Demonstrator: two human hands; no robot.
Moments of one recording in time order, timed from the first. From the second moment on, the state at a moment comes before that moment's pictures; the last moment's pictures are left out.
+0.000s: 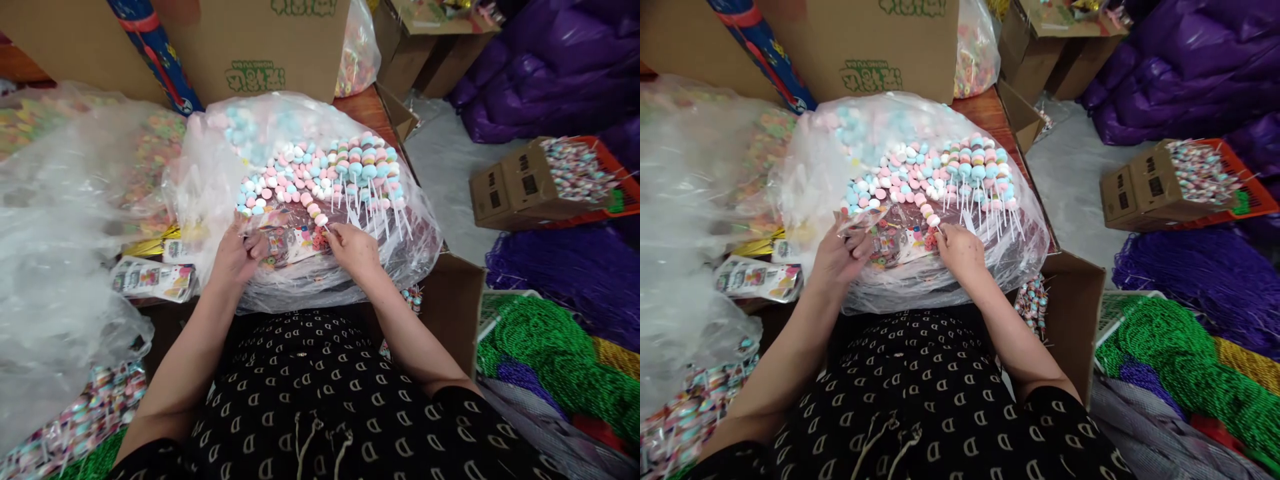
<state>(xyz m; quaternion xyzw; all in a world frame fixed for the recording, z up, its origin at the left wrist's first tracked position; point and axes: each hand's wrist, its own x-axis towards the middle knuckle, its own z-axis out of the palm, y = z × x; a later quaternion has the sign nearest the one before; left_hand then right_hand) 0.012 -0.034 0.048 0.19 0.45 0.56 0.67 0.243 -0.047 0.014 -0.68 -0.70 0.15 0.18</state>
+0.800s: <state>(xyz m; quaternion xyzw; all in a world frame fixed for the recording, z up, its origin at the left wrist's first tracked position) 0.009 -0.024 0.035 0.19 0.46 0.54 0.67 0.265 -0.095 0.026 -0.54 -0.53 0.37 0.54</state>
